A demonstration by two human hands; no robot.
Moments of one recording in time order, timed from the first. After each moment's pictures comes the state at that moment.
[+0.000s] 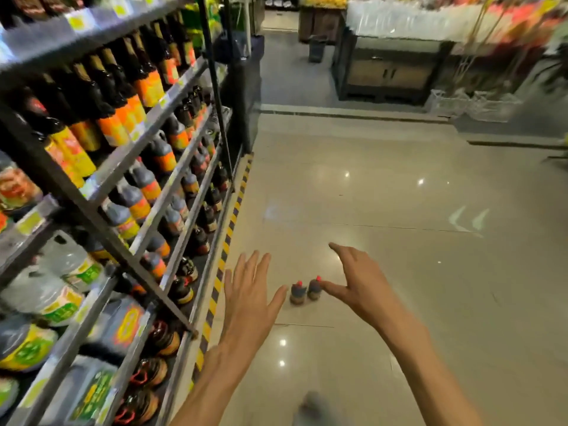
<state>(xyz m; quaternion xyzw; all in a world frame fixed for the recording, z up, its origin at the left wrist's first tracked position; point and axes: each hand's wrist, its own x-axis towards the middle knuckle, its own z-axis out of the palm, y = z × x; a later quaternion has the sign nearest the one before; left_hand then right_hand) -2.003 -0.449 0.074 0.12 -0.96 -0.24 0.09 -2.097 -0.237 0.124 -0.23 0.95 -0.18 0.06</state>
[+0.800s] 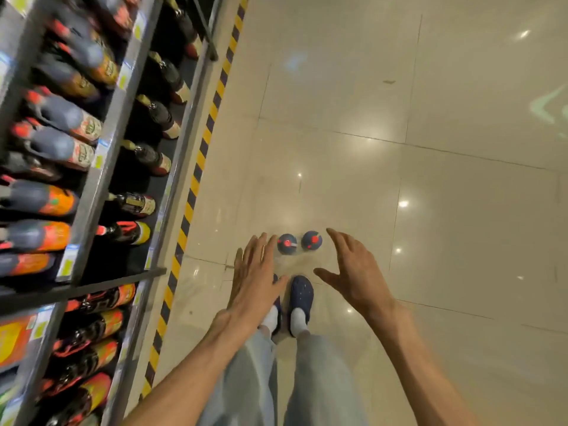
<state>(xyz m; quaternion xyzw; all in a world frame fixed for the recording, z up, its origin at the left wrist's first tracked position) -2.407 -0.424 -0.231 0.21 -0.92 -0.25 -0.21 -2.515 -0.237 -0.202 -0.23 0.92 -0.17 0.28</state>
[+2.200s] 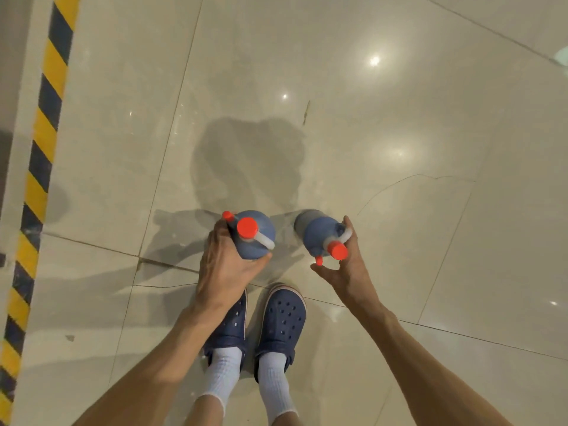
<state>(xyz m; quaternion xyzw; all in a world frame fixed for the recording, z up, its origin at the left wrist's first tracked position) -2.450 -0.447 -0.770 0.43 -0.79 -0.42 -0.11 -2.552 -0.222 -0.778 -0.02 0.86 -0.30 0.42</state>
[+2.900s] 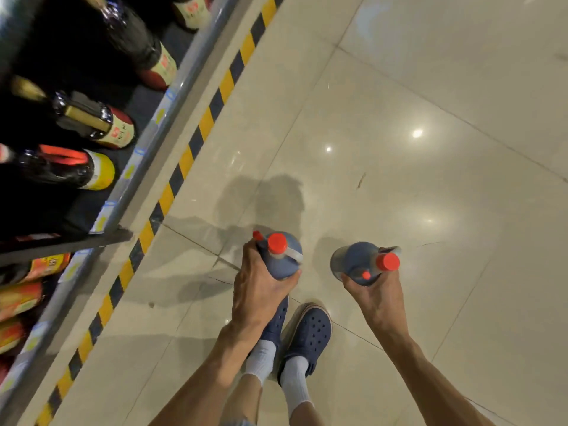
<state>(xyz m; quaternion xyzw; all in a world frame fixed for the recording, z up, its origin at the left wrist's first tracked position) -2.422 -0.502 -0.610 0.53 -0.73 -0.43 -0.03 -2.562 -0.315 -0.623 -0.05 0.88 -0.33 0.33</state>
